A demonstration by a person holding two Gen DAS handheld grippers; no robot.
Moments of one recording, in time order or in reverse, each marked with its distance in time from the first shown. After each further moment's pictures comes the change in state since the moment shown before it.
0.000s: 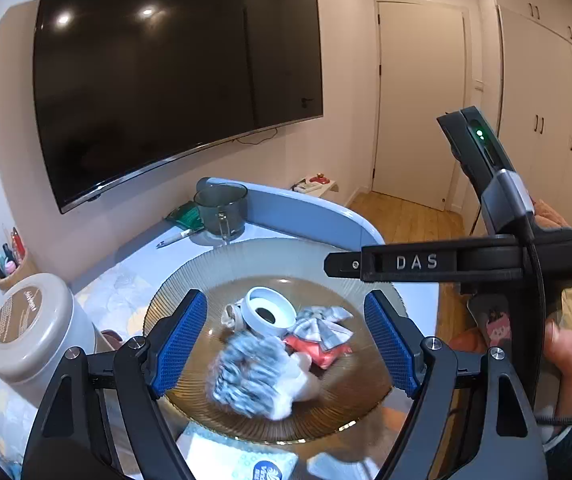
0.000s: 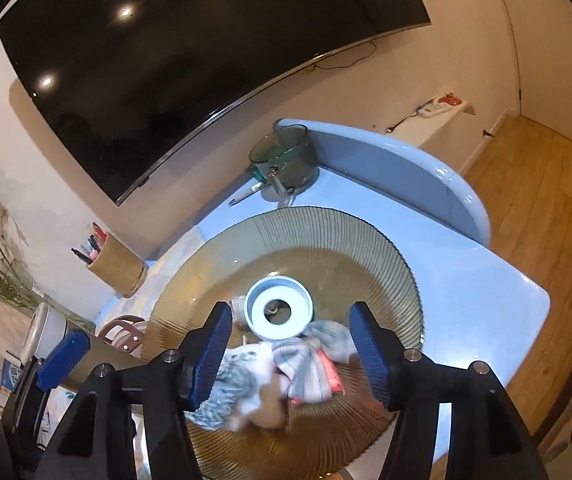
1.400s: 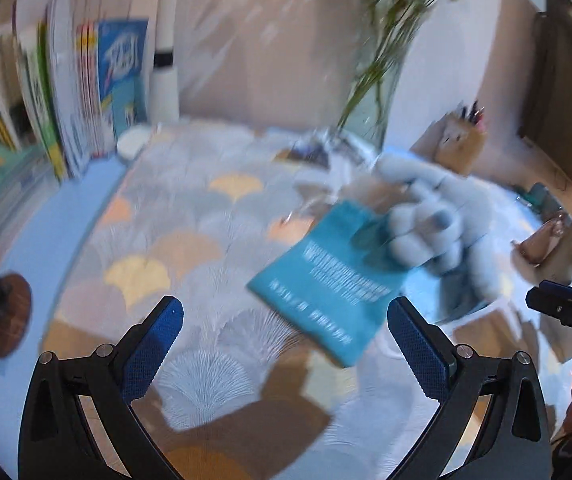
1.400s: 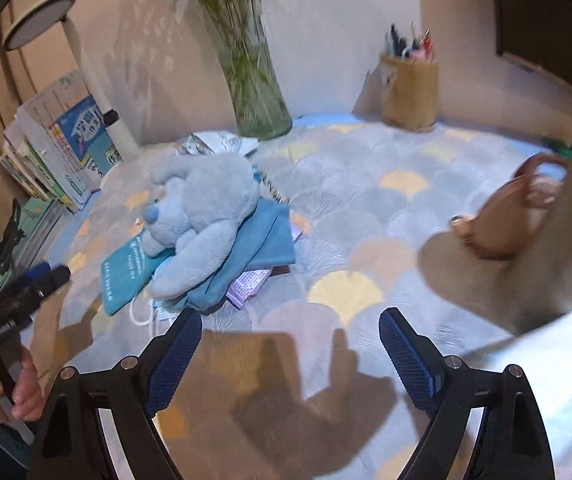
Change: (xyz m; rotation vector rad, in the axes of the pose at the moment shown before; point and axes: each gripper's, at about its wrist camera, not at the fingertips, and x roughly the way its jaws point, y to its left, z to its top) left arm -0.285 0.295 -0.315 -0.754 0.140 0.707; right arm 0.085 0.317 -0.247 -0.688 0.268 0.256
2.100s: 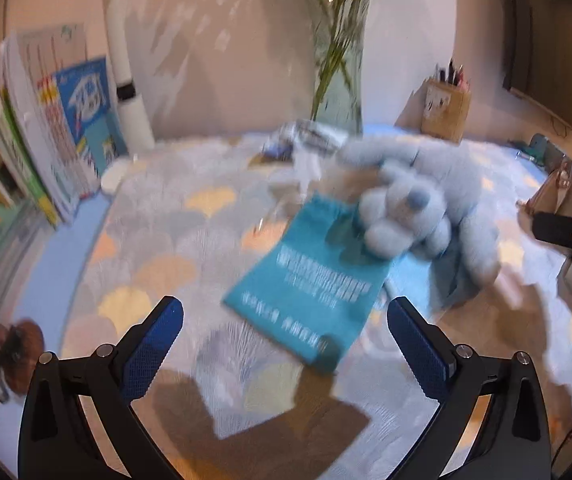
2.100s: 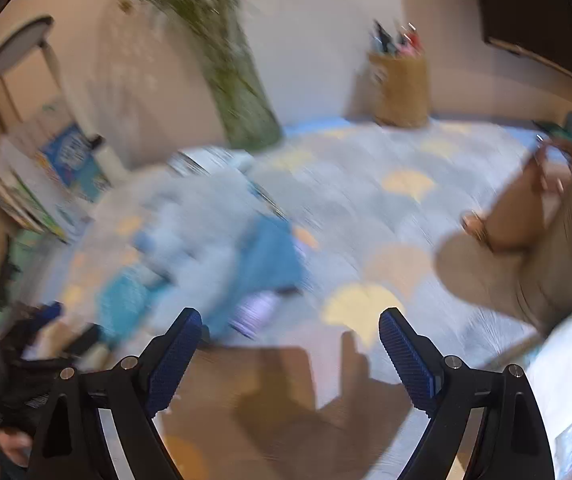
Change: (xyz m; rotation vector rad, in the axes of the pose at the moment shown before) left arm -0.008 -0.046 0.014 0.198 -0.021 0.064; right arm -0.002 0.011 0.012 0.080 -0.070 0.011
